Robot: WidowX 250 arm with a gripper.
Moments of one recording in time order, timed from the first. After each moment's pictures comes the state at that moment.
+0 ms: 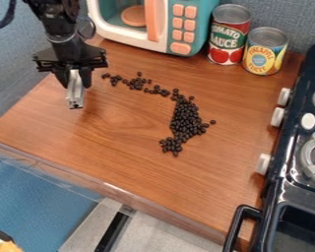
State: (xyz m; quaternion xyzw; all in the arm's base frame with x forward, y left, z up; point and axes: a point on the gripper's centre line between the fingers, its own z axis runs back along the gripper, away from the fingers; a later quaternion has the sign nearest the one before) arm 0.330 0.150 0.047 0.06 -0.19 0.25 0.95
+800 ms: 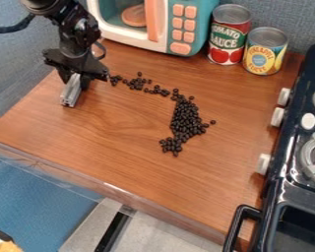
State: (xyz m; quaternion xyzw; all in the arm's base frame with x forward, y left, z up) arm 0.358 0.173 0.022 0.17 -0.22 0.12 0.95
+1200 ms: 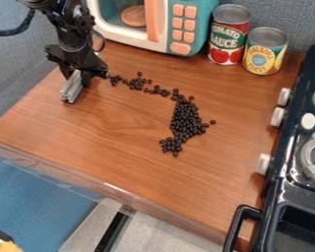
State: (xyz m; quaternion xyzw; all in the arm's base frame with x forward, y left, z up) arm 0.363 0.169 0.020 0.13 -0.21 0.08 0.97
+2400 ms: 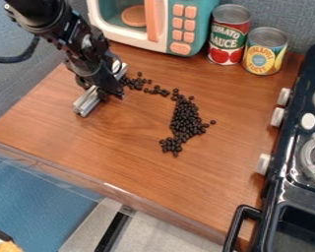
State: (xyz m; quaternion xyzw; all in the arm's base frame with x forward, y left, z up) arm 0.344 0.109 0.013 0.11 -0.25 -0.05 0.96
